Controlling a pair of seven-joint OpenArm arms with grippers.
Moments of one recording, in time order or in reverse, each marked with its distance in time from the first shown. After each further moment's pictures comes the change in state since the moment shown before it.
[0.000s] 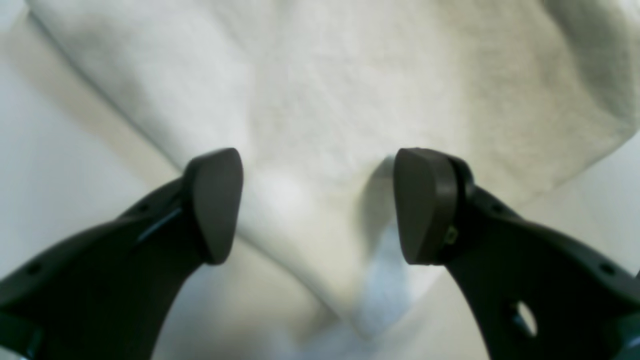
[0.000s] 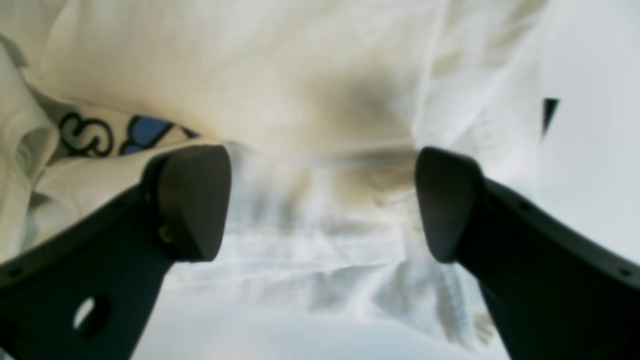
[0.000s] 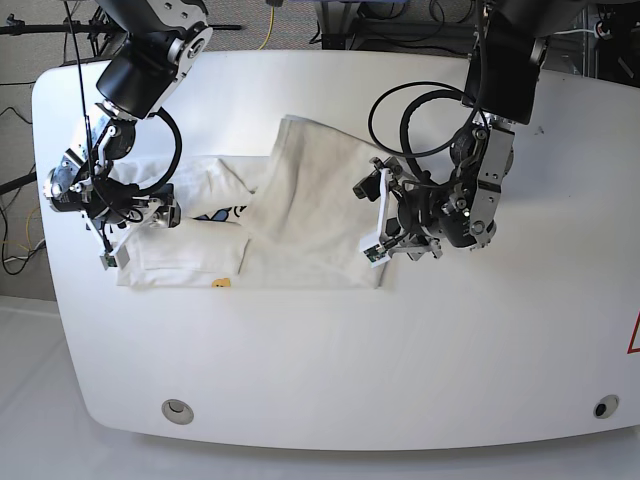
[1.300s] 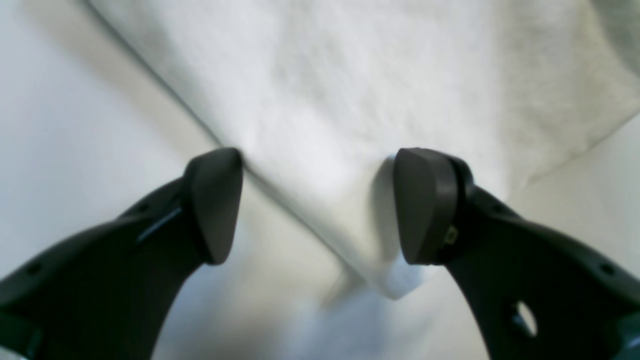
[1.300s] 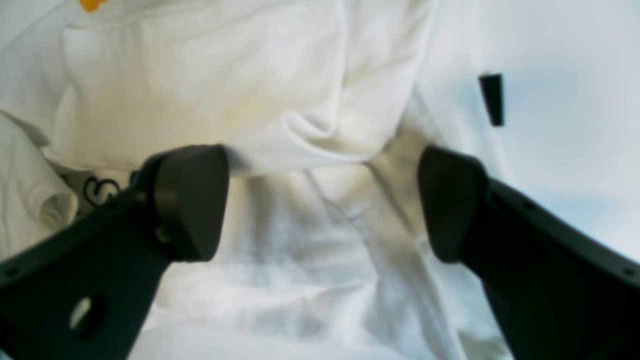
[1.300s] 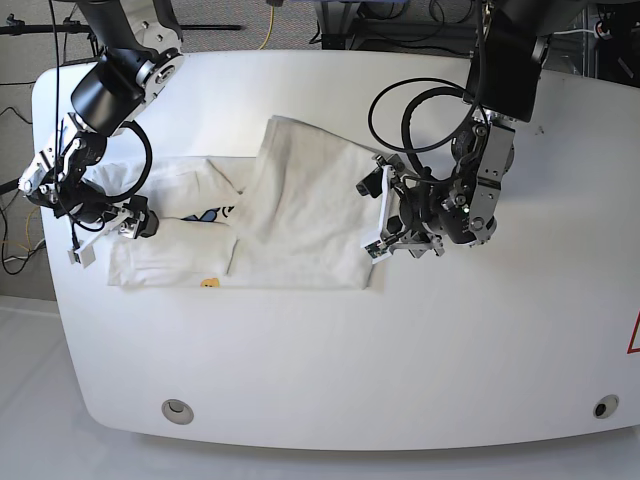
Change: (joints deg) left arm 0.7 -0.8 0.2 0.3 1.4 0.0 -0.4; right arm 4.9 5.5 8.9 -14.1 5.1 0.0 2.6
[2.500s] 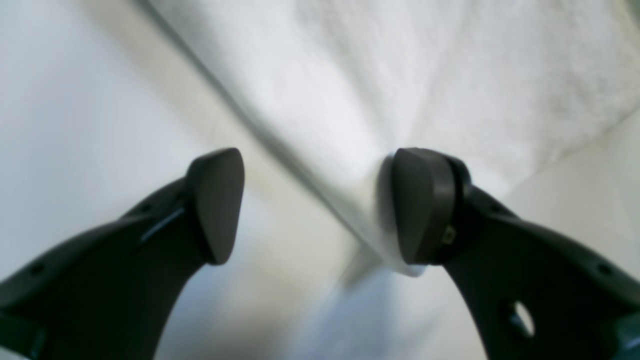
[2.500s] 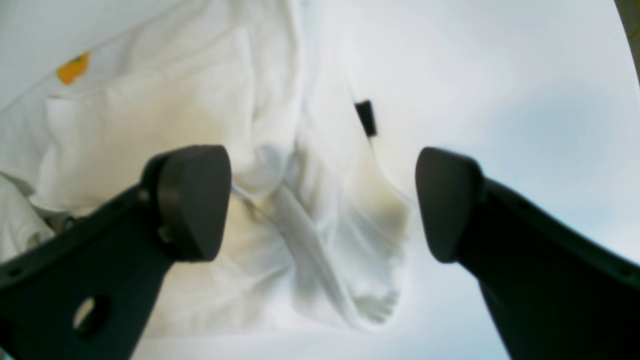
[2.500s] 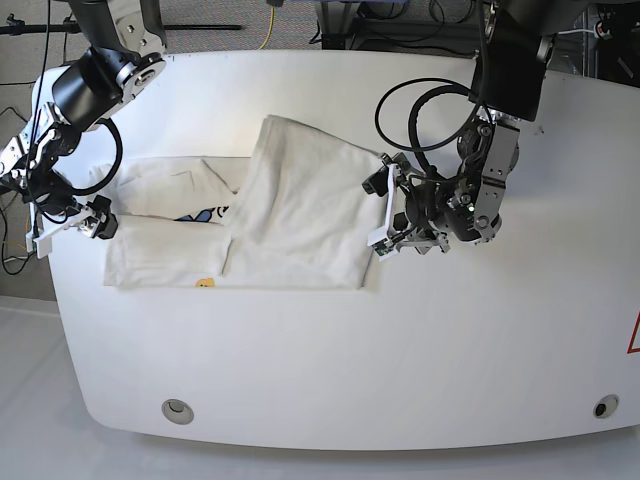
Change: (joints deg) left arm 0.2 -1.2 0.0 -1.6 -0.2 0.0 -1.6; right arm -0.4 4.0 7.6 -0.2 -0.5 0.0 4.1
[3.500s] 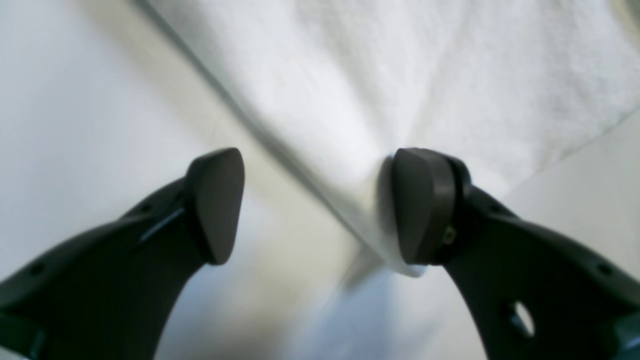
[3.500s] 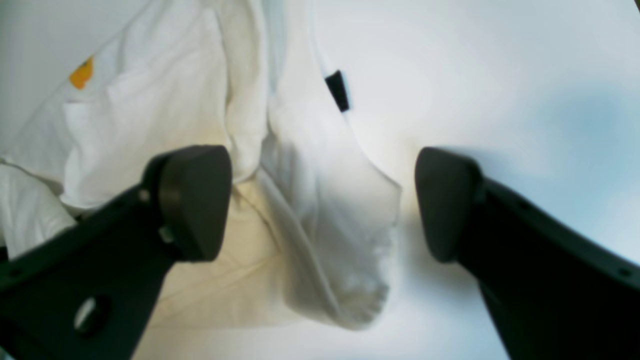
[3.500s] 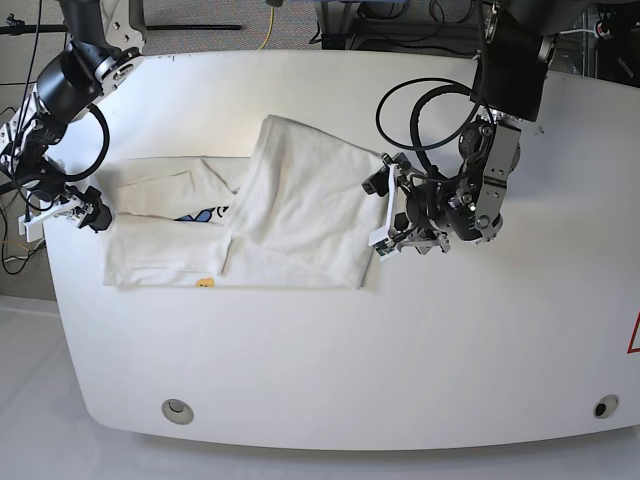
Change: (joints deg) left arm 0.1 -0.5 0.3 -0.4 -0.2 0.0 -0.9; right arm -1.1 5.6 0.5 -10.9 9.6 0.0 0.8
